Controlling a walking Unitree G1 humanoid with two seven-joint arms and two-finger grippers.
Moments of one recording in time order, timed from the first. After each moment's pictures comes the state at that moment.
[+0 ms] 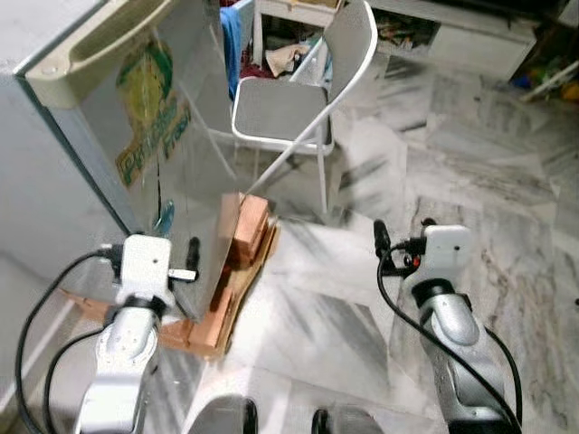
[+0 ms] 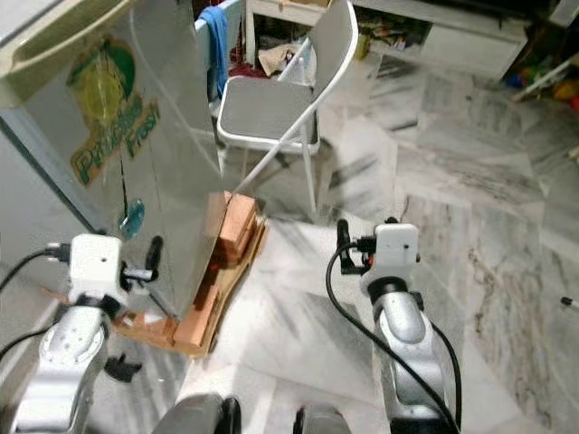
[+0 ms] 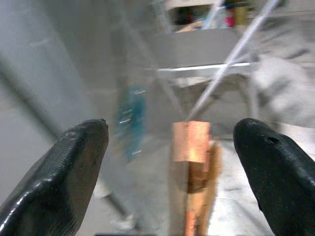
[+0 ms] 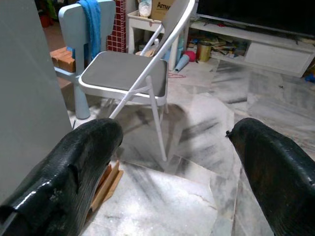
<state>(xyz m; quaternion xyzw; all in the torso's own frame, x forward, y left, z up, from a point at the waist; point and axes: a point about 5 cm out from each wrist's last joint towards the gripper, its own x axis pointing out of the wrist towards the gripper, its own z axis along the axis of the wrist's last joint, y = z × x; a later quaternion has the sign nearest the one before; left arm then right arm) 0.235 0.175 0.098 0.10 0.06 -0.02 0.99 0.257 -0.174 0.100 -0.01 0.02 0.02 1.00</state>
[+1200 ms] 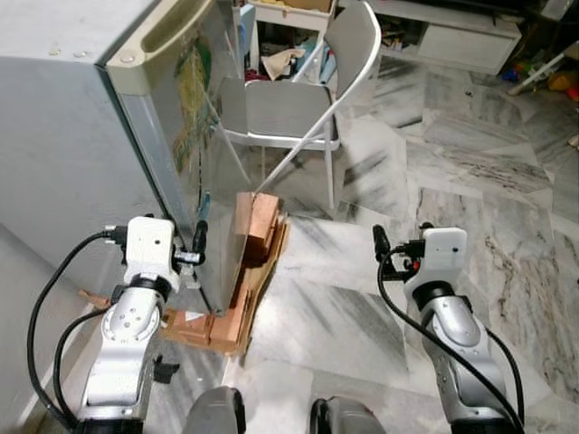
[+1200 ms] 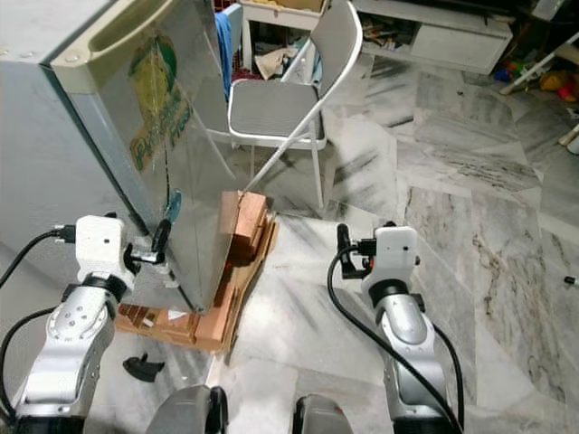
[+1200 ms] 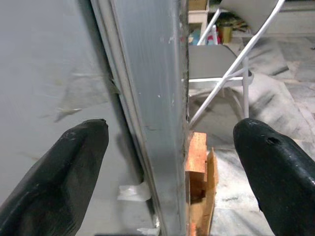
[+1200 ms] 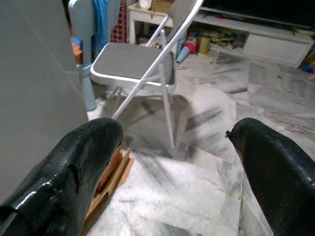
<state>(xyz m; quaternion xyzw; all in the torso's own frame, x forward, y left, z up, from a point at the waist) 0.269 0.180 0.101 0.06 0.05 -0.02 1.00 0.252 -0.177 0.091 -0.02 0.05 0.03 1.00</state>
